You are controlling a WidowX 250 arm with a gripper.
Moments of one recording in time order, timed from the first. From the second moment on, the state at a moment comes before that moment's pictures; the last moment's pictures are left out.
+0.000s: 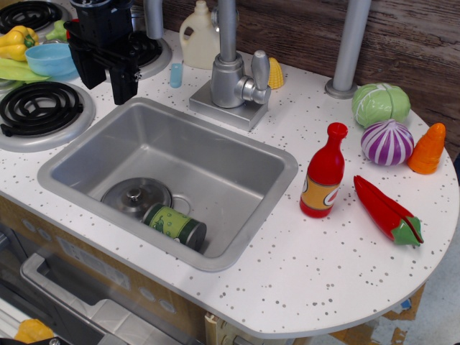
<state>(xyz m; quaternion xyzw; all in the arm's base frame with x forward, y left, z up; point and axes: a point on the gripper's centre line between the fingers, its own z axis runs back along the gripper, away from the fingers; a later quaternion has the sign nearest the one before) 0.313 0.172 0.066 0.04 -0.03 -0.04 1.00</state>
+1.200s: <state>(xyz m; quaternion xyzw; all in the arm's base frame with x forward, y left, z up) 0.283 -0.017 0.137 0.03 0.04 0.02 1.00</state>
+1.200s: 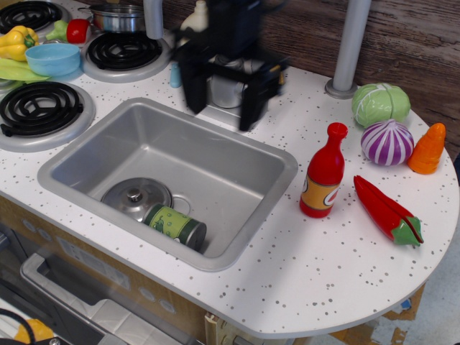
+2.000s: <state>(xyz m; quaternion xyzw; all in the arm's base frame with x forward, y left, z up) 0.336 -0.109 0.119 0.03 -0.04 -0.03 1.00</state>
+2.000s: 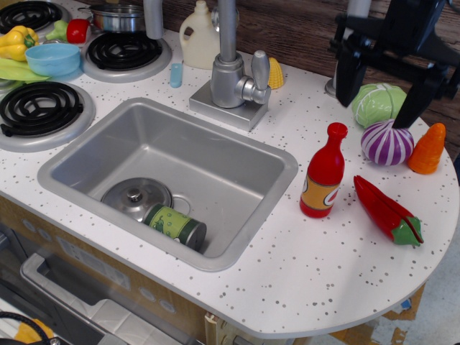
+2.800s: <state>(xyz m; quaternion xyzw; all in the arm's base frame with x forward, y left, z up) 0.325 -0.080 0.070 0.01 -0.05 -0.02 1.00</state>
